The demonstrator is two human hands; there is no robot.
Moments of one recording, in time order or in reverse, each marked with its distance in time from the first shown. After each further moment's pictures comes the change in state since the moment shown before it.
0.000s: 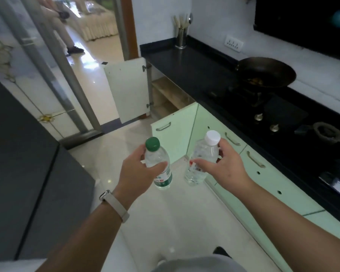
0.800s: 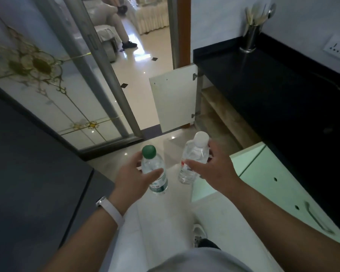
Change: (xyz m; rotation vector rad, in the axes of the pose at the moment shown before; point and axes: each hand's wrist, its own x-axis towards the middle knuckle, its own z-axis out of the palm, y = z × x) left_hand 0.284 -0.040 -0.080 0.203 0.169 -0.164; right_hand 0.331 -0.055 0.162 0.143 -0.336 -0.059
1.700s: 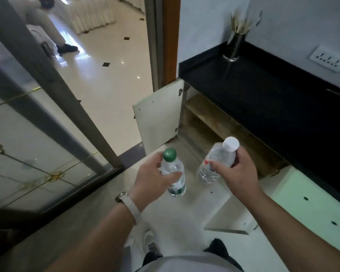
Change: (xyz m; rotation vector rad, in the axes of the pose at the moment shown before) left_hand 0.347 -0.039 -0.062 -0.068 -0.451 0.120; right_hand 0.228 -0.056 0.115 -0.118 0.524 0.152
